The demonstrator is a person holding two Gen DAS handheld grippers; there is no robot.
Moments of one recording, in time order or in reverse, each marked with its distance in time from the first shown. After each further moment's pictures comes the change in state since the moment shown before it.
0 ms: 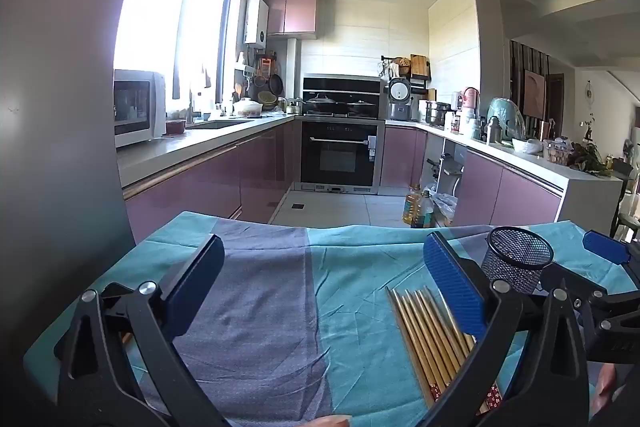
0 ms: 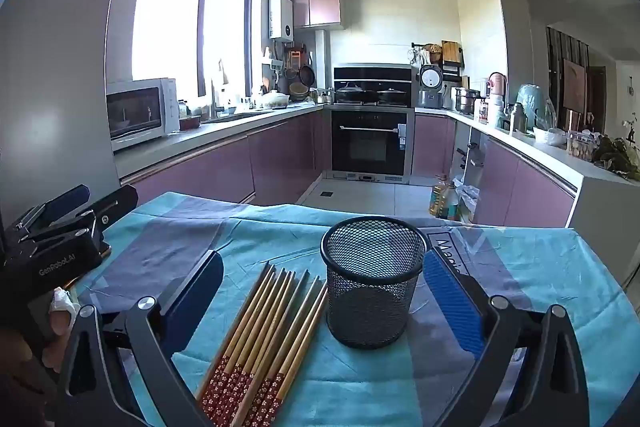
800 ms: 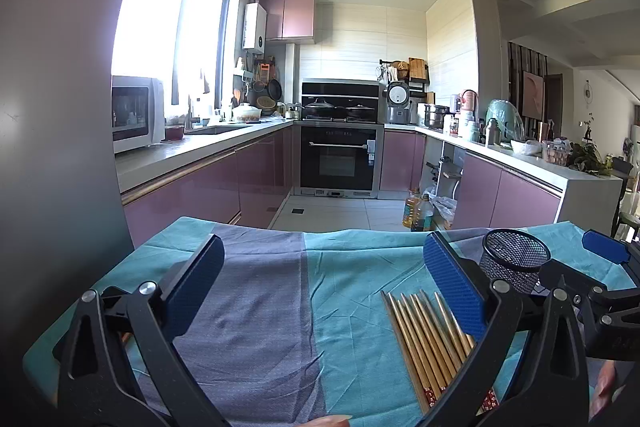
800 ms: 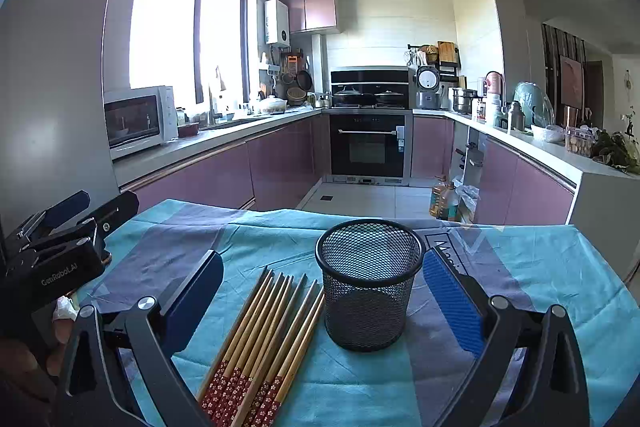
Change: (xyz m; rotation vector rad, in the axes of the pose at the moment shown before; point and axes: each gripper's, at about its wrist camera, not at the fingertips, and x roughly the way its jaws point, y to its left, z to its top) left arm -0.002 -0.007 0.004 0.010 -0.013 -0.001; right arm 0.002 -0.003 0.000 0.030 -0.004 0.005
